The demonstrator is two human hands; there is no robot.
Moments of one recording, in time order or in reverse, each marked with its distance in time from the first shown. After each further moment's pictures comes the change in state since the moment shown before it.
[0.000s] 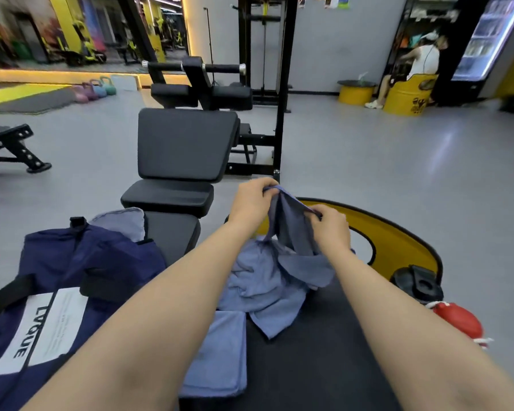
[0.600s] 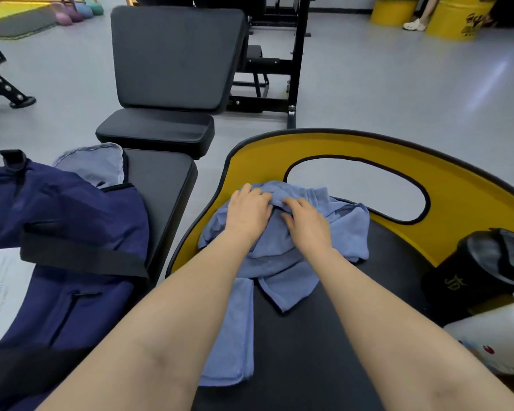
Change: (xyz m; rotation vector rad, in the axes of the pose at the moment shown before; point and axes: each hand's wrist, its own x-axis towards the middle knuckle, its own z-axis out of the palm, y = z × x) left_hand -0.021 -0.178 0.097 0.806 -0.229 0.113; right_hand -0.010 0.083 0.155 -0.354 -0.298 -0.221
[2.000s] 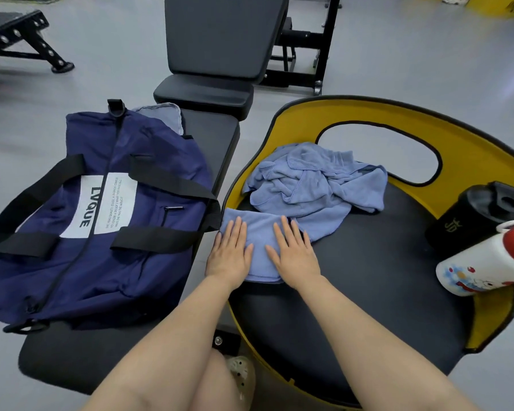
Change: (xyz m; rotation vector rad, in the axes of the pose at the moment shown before) left_hand -0.242 -0.045 -0.004 -0.054 -0.401 -0.283; right_hand -0.180 -0.075 0.057 -0.189 -0.308 -0.142
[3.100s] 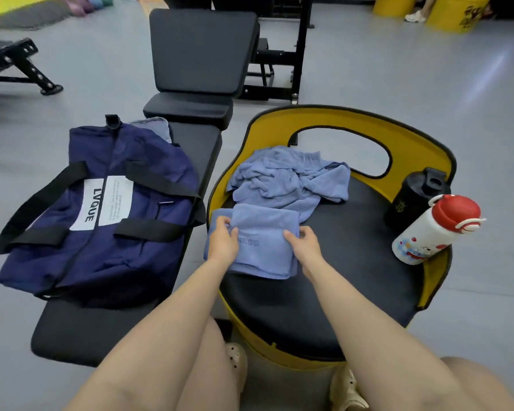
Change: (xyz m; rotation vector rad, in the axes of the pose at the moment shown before) left_hand -0.045 0.045 -0.053 -0.864 0.120 -0.259; right_hand -0.065 0.020 -0.060 1.291 0.169 0.605
